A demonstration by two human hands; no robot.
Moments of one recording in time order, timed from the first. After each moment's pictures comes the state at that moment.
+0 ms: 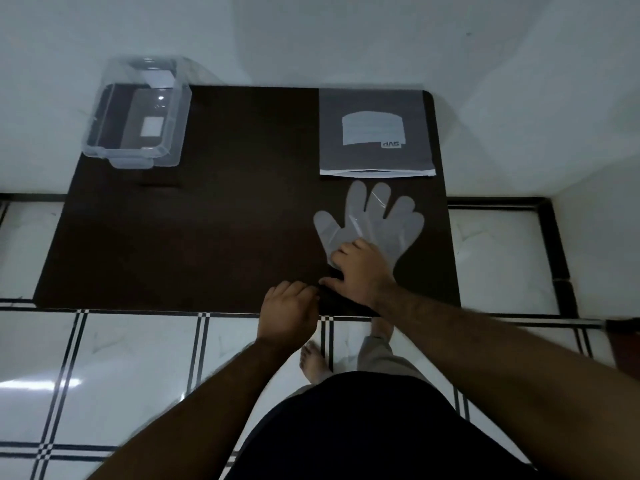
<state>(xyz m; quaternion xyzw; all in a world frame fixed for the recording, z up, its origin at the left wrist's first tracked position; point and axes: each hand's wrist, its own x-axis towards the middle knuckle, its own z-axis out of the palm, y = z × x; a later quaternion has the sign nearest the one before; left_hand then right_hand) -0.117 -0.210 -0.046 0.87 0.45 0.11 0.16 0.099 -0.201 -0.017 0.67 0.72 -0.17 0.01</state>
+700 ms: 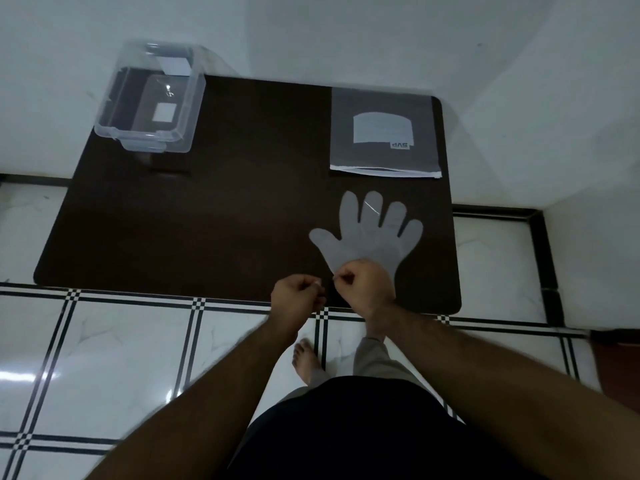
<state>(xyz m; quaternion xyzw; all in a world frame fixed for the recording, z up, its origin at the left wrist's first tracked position) -0.105 -0.208 -0.032 0.39 0.64 0.19 0.64 0.065 -0.243 -0.036 0.77 0.55 -0.27 -0.18</state>
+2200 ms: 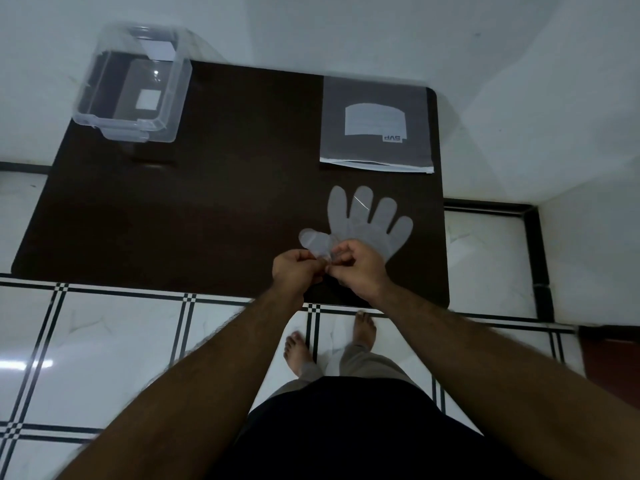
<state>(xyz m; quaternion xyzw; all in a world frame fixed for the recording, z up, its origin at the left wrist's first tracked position) -0.058 -0.174 -0.041 0.29 0.64 0.20 0.69 0.098 -0.227 -0.029 0.74 0.41 -0.45 -0.28</state>
